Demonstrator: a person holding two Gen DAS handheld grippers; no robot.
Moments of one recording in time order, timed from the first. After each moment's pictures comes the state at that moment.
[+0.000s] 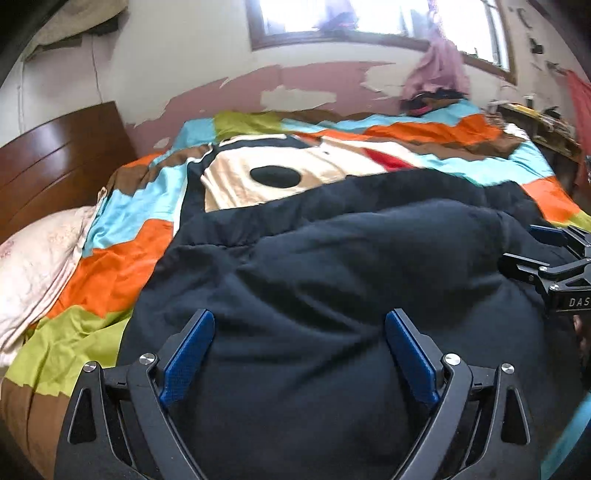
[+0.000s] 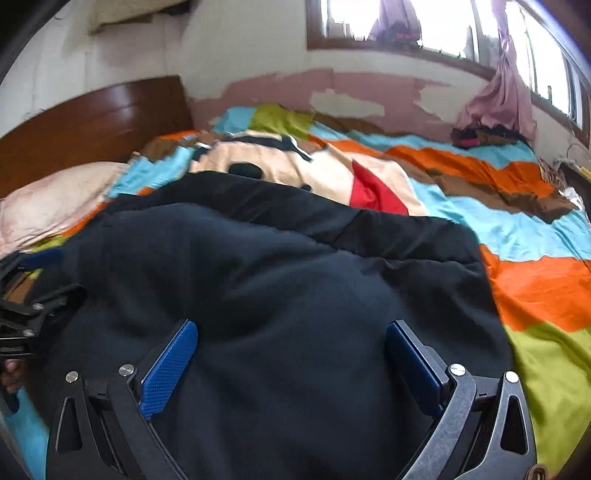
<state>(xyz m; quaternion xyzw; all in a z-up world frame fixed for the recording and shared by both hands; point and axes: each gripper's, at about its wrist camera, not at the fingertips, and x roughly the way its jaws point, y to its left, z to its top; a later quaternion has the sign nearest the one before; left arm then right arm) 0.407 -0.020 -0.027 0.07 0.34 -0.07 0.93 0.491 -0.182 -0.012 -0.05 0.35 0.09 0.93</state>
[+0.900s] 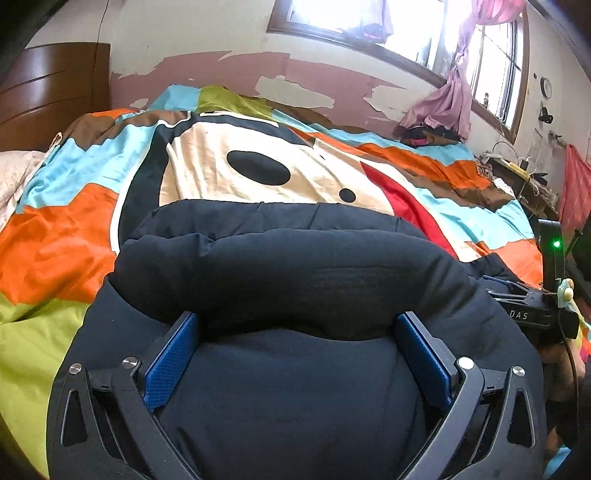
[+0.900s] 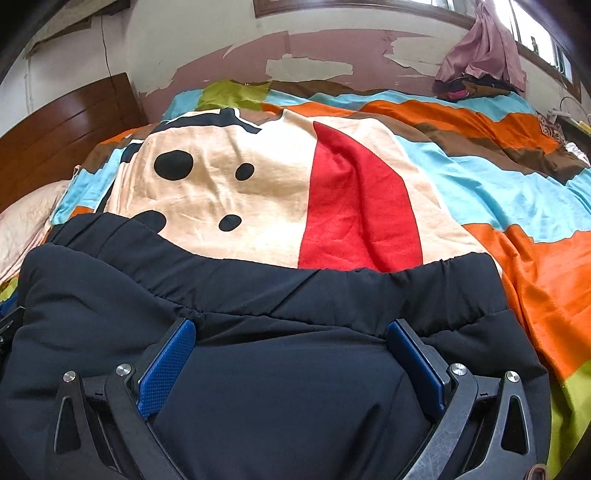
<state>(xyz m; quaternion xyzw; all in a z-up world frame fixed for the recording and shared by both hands) 0.481 0.024 -0.051 -0.07 0.34 -0.15 0.93 0.599 -0.216 -0.059 0.00 0.38 0.07 0.92</state>
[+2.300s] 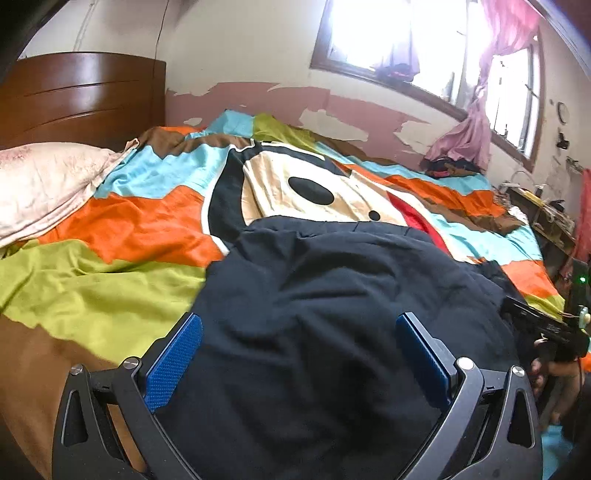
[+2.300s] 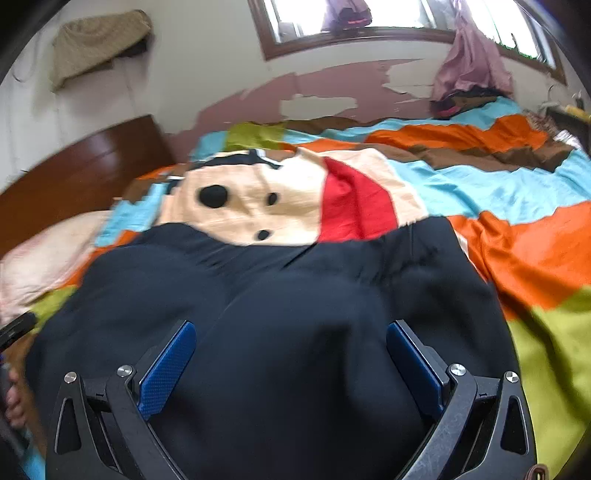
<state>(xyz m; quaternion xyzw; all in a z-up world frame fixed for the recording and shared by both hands) 0.347 0.086 -0.016 -0.09 0.29 -0.09 0.95 0.479 -0.246 -0.030 0.06 0.31 0.14 0.94</state>
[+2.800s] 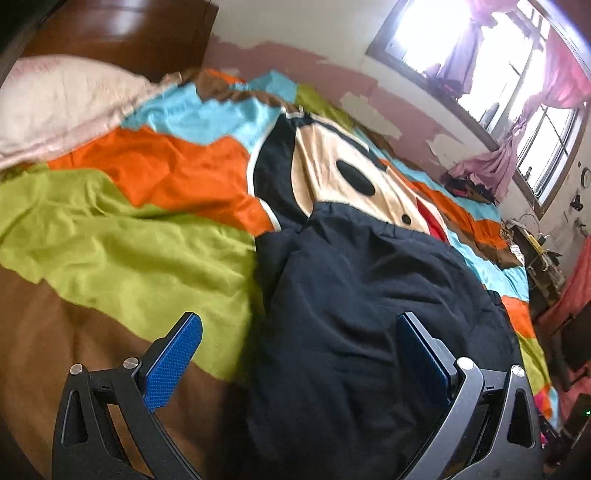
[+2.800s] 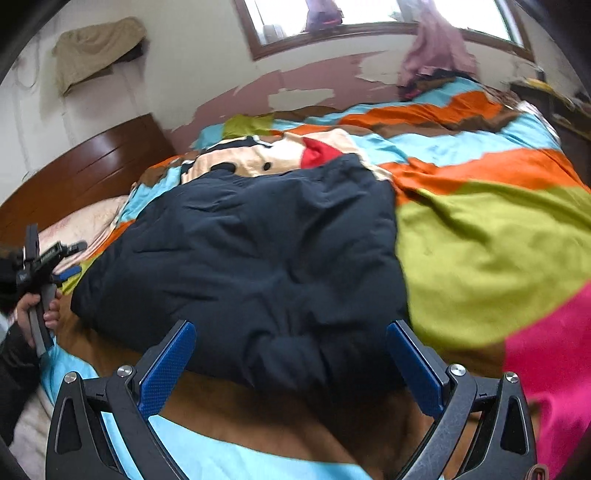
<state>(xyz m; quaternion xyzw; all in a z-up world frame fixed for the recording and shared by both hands) 0.374 0.168 -0.035 -0.21 0.36 -0.10 0.91 0.315 -0.296 -0.026 0.09 0.33 0.09 0.93</state>
